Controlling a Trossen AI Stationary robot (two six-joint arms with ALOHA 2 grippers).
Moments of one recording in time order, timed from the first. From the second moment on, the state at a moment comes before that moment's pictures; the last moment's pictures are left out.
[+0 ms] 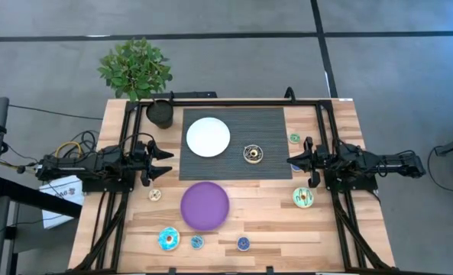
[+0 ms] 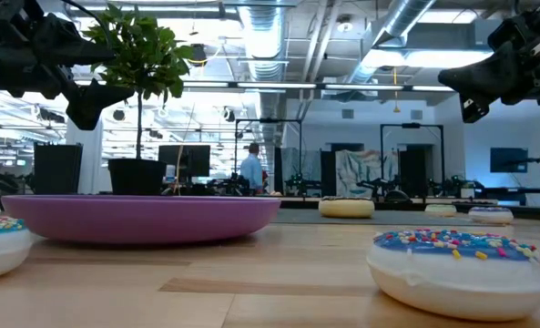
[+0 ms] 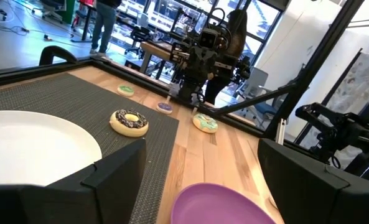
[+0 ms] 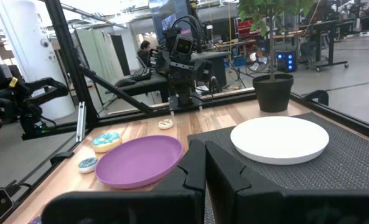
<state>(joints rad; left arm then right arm) 0.00 0.01 0.01 0.04 -0.06 -0.41 0.02 0.01 0.01 0.01 0.03 0.12</state>
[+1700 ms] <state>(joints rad) -0.08 1.14 0.72 -0.86 -0.08 -1.04 0.02 0.01 0.01 0.01 0.03 0.12</state>
